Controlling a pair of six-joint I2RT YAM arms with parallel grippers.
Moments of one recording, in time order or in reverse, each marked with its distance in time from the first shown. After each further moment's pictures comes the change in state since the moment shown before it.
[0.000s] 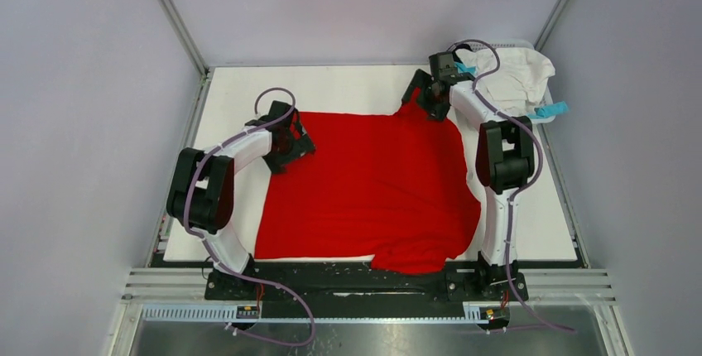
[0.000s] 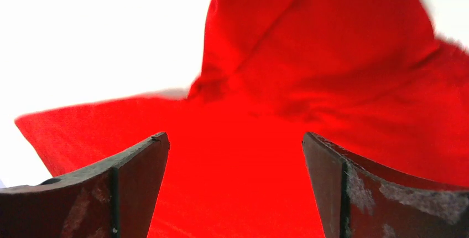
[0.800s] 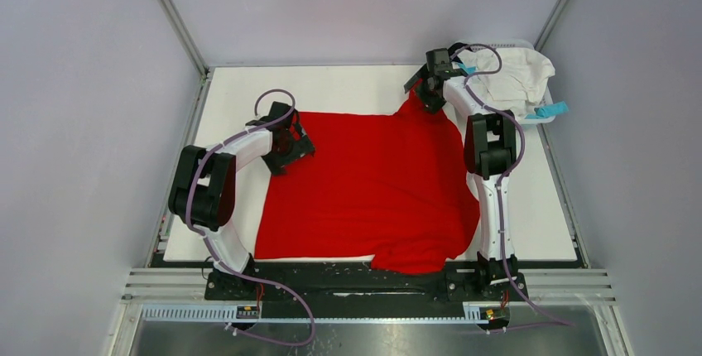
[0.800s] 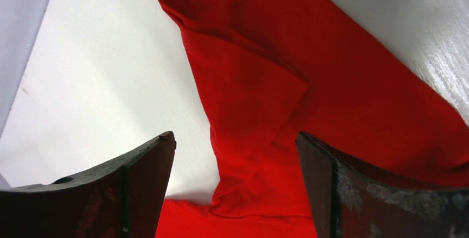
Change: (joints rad) left arm 0.011 0.042 0.001 0.006 0.009 -0.006; right arm -0.052 0.315 0.344 0.005 0.109 0.253
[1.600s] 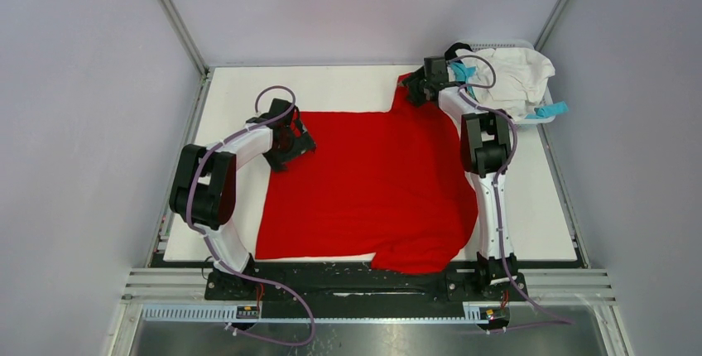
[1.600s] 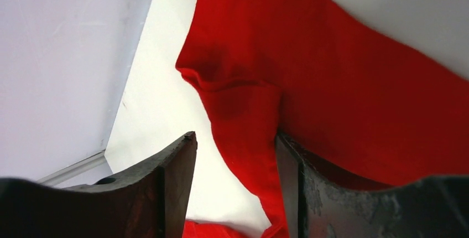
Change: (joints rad) left arm 0.000 0.010 0.033 -0.005 0.006 0.000; right arm 0.000 0.054 -0.103 0.391 -0.101 0.230
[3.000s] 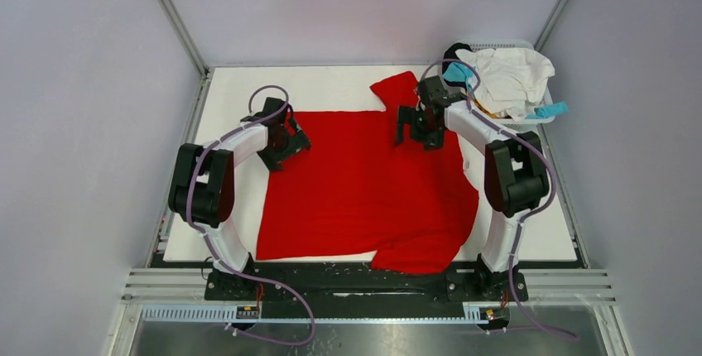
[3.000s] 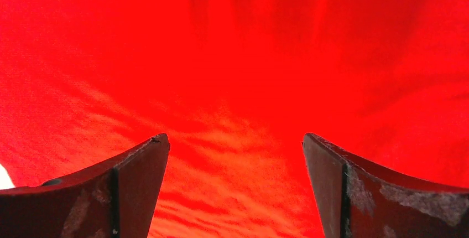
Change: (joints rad) left arm 0.040 0.013 0.011 -0.010 0.015 0.001; right arm 0.135 -0.526 -0.456 -0.479 -0.083 -0.728
